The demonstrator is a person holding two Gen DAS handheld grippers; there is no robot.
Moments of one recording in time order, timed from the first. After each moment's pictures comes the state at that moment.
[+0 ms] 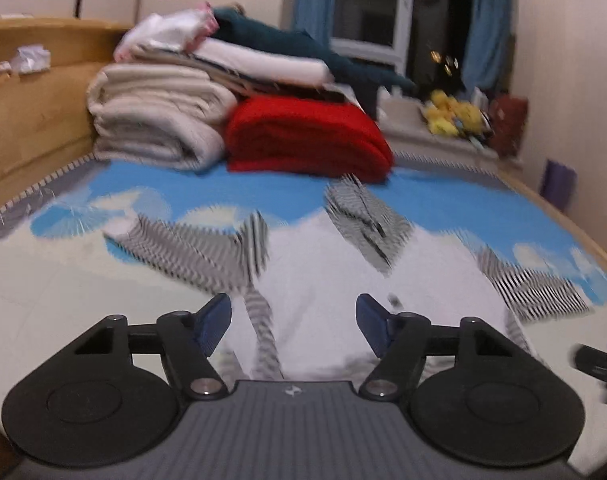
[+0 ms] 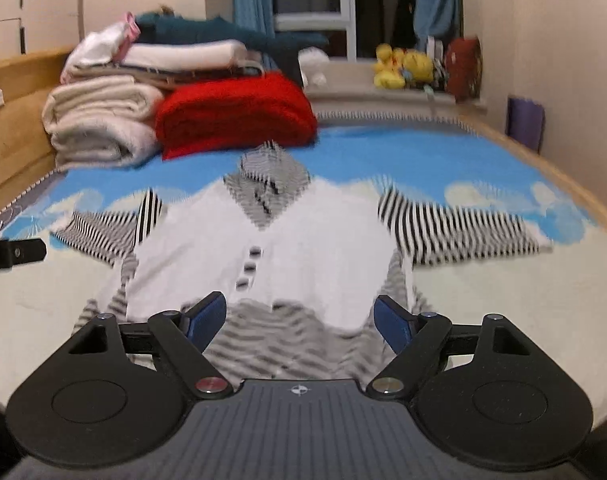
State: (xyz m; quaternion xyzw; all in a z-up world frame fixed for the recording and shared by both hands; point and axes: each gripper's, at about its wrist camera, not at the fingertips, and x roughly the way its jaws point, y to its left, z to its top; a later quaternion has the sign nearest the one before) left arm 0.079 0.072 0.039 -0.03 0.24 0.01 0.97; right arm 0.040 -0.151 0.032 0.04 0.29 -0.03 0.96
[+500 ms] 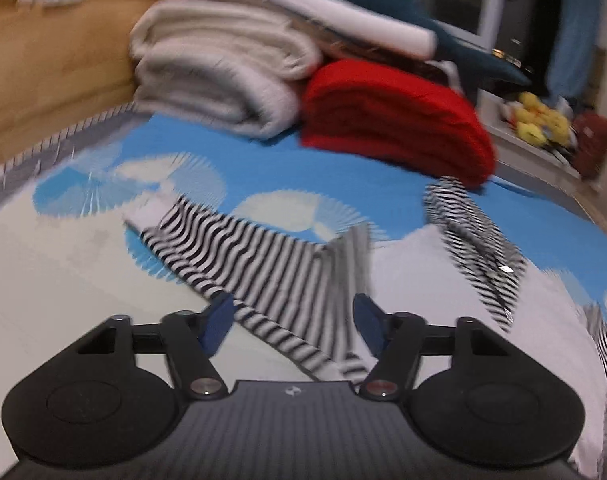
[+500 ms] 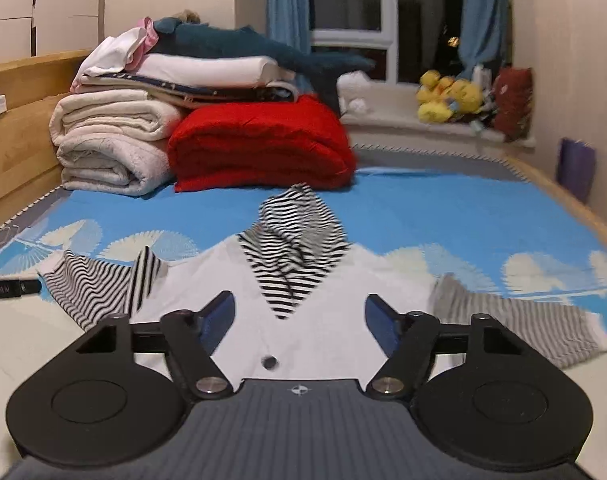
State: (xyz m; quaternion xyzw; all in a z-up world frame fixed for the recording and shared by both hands) left arm 0.279 0.199 -0.022 -0.10 0.32 0.09 0.94; right arm 0.238 -0.147 0.045 0.02 0.28 0.03 0.96
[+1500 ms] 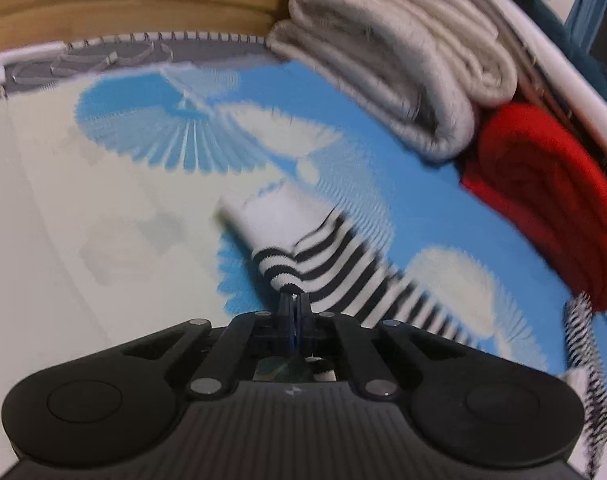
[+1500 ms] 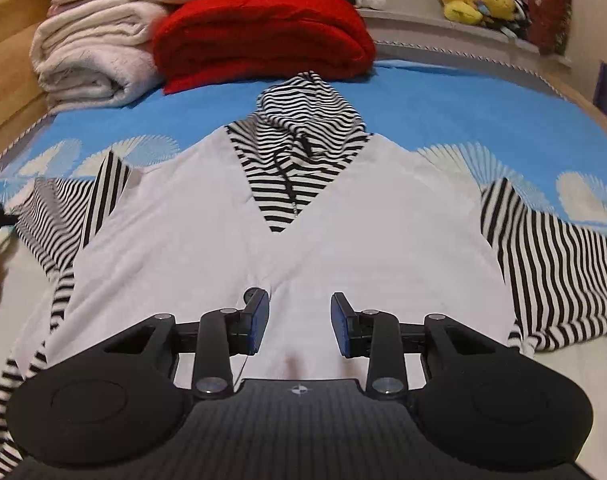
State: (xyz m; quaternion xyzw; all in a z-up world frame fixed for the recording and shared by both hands) left arm 0.411 0.391 -0.111 -0.26 0.31 0.22 0.89; right arm 0.313 -0.158 -0.053 0.03 0.42 0.04 0.91
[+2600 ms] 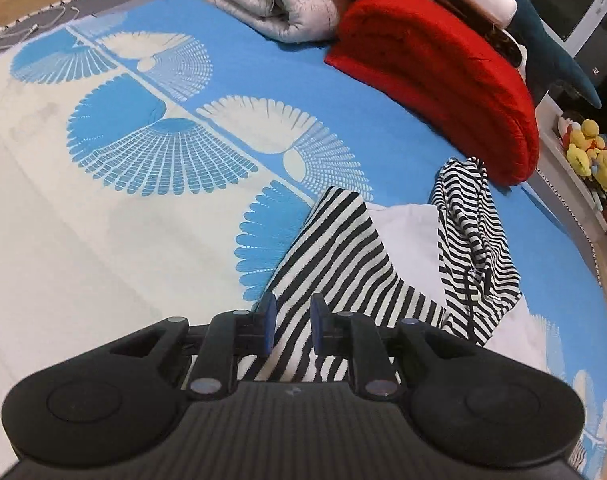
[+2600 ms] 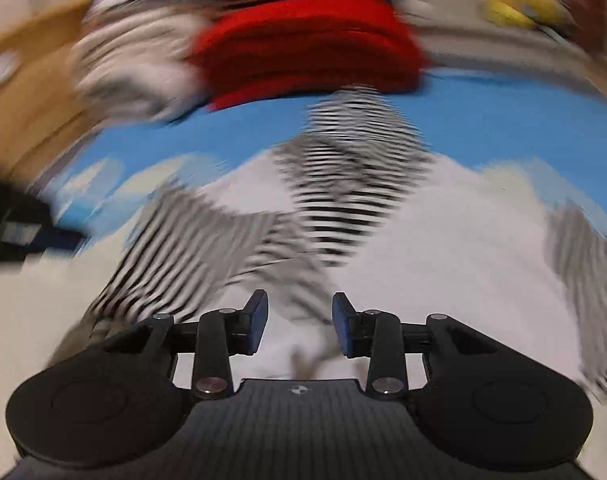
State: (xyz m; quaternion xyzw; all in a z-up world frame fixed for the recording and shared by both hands) left arm 0.397 0.157 -0.050 -0.25 0.43 0.13 0.86; right arm 0.353 -0.131 -0.076 0.04 0.39 0.15 0.91
